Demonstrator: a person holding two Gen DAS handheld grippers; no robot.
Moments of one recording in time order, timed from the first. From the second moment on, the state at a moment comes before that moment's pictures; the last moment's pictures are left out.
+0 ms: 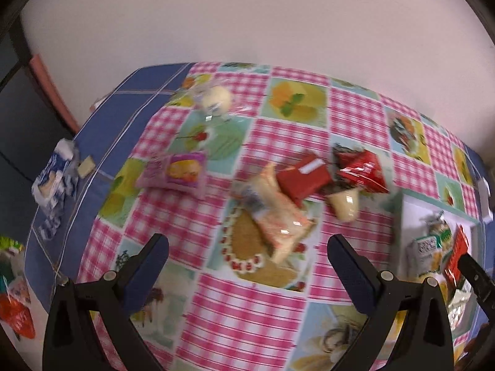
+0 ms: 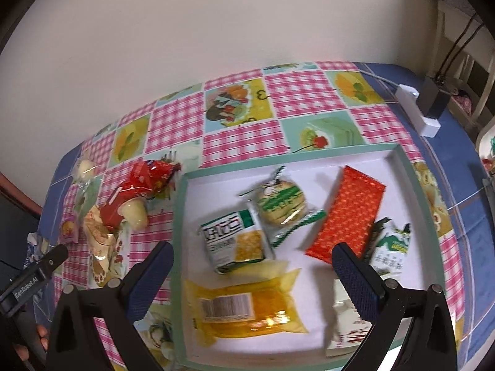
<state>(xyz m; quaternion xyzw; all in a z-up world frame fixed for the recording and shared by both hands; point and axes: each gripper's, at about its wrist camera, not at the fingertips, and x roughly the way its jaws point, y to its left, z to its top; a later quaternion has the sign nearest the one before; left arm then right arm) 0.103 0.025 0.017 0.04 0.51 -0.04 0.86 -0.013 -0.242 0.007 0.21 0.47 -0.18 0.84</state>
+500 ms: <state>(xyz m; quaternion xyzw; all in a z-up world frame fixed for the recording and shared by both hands) 0.140 0.118 0.001 -0.03 0.53 0.03 0.85 0.024 -0.201 0.004 0.20 0.47 -0.16 0.85</state>
